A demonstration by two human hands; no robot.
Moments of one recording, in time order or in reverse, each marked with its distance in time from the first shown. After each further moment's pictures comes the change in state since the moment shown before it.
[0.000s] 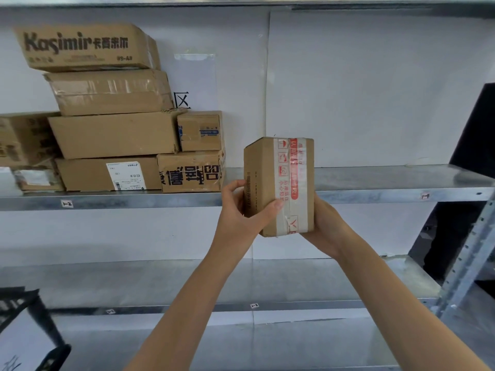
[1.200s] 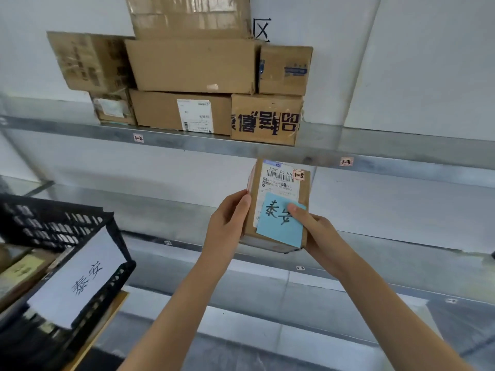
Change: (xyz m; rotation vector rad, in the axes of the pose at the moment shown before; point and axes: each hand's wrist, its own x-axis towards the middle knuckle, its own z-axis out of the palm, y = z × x) left_hand -0.063 -0.071 -0.134 0.136 0.351 -0.186; right_hand 0.009 0.130 0.082 -0.066 -0.084 0.369
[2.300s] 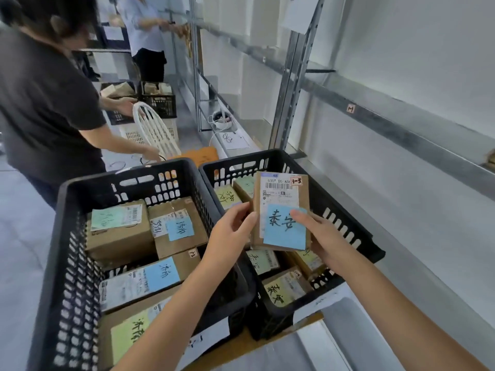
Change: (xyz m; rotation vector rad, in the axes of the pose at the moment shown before) left_hand -0.077 -0.010 -0.506 0.285 0.833 -0.176; right_hand 0.173 0.123 0.538 -0.354 -0.840 0.275
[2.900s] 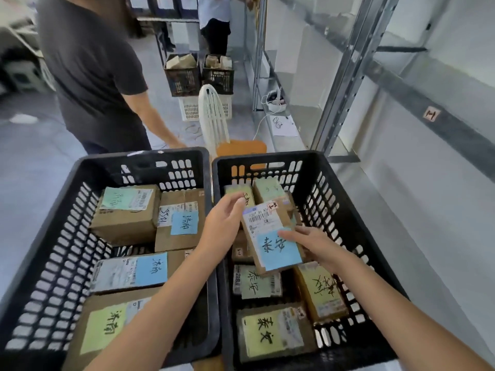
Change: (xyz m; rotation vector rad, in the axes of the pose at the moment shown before) left_hand 0.105 -0.027 0.030 0.190 0.349 -0.188; right_hand 0.182 0.026 -0.052 -0.334 -0.414 0.239
